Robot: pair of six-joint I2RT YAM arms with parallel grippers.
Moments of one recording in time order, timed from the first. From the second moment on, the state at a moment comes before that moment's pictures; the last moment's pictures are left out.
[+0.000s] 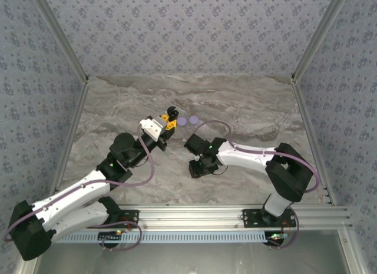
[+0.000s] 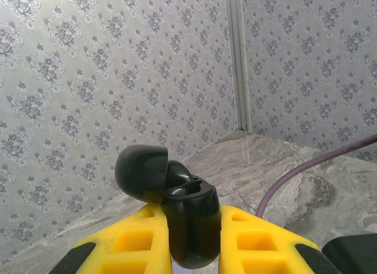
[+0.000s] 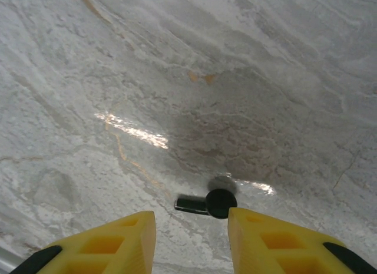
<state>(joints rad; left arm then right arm) -0.82 0.90 0.60 0.38 -0.07 0.14 0.94 1.64 1.01 -0.69 -0.09 0.55</state>
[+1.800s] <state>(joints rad) -0.82 0.91 0.60 0.38 -0.07 0.14 0.94 1.73 1.10 -0.71 -0.09 0.45</state>
